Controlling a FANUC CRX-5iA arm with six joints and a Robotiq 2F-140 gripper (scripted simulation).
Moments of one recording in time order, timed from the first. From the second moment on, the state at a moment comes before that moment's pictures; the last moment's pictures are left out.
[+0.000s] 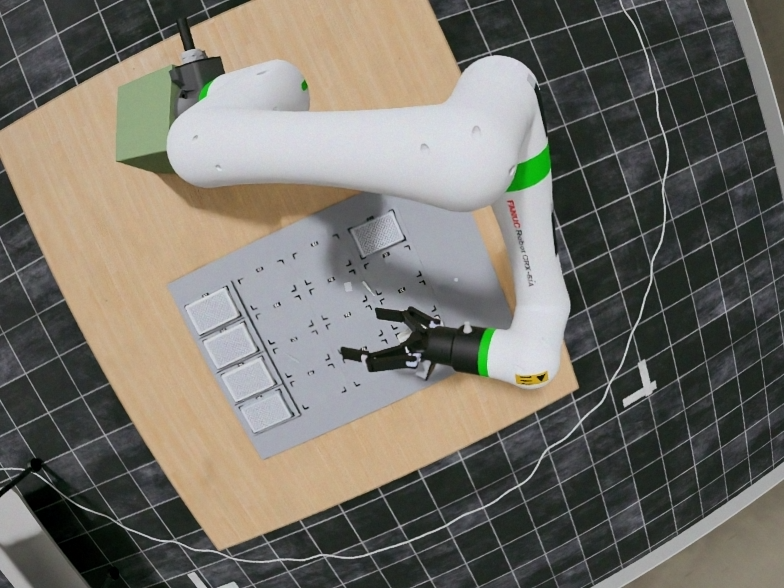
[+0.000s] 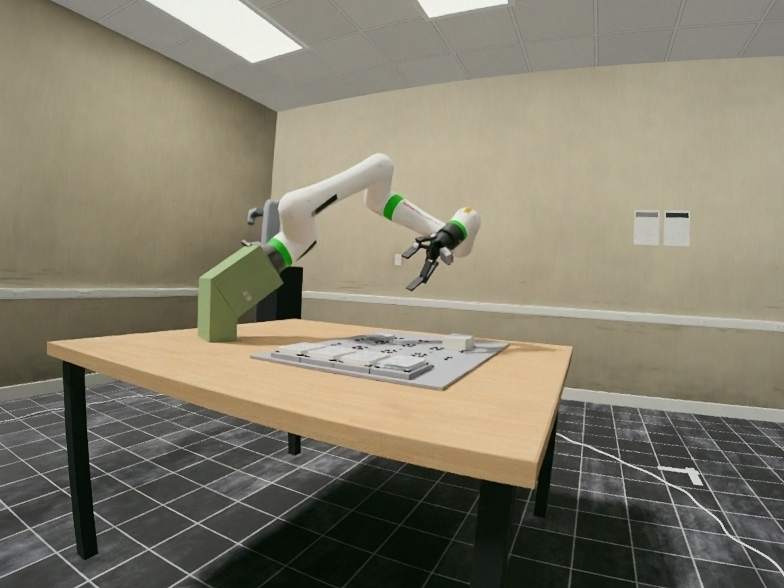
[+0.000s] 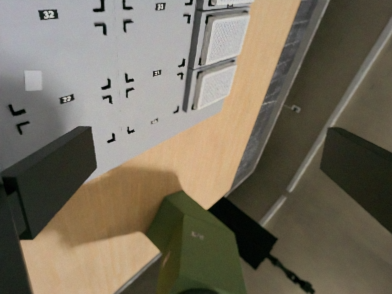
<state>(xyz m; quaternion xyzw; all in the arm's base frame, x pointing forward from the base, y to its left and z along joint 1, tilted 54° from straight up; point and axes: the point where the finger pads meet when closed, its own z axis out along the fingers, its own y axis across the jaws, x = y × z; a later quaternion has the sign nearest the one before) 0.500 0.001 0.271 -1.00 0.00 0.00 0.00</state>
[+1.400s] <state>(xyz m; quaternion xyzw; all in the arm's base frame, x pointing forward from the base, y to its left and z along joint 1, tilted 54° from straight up) 0.495 0.019 0.172 -0.95 0.24 0.07 0.17</state>
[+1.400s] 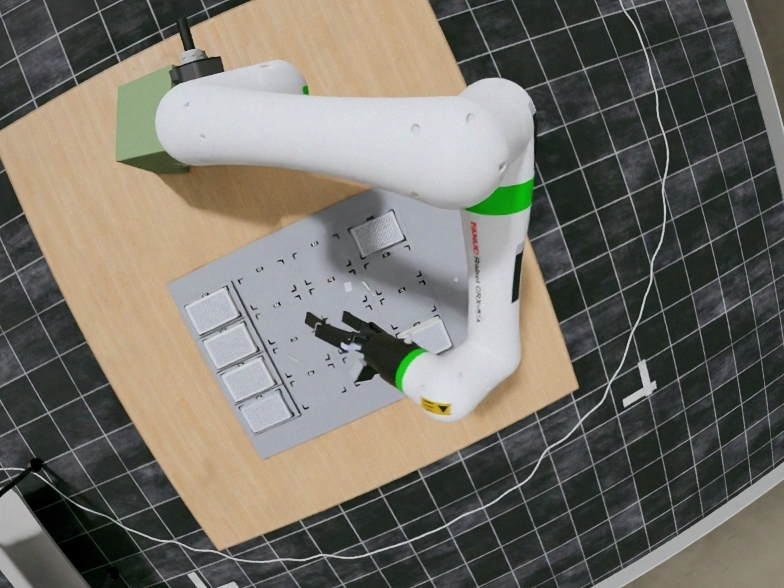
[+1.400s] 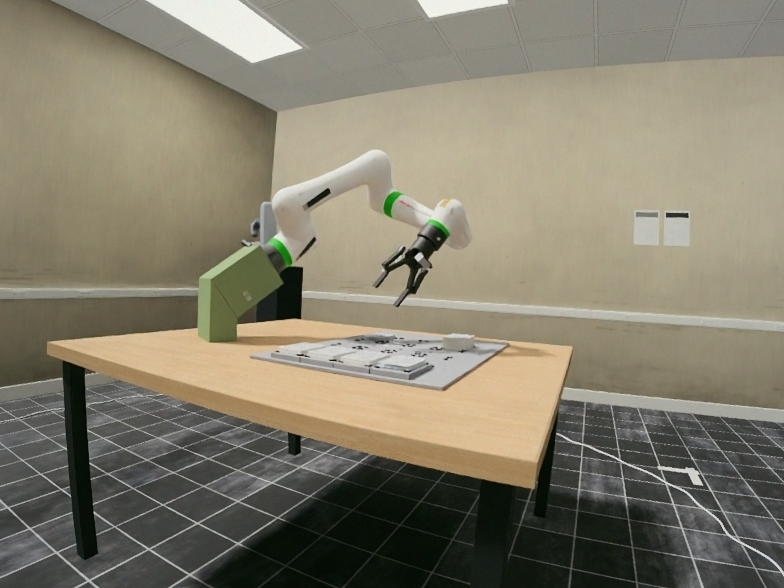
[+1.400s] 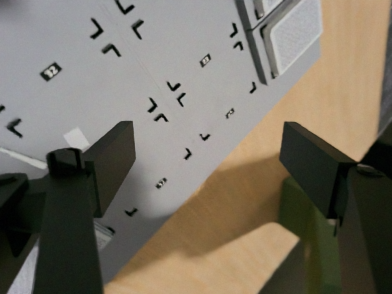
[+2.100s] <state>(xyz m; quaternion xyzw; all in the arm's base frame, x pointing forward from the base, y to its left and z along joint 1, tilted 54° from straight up) 0.521 0.026 0.128 -0.81 0.47 0.12 0.32</state>
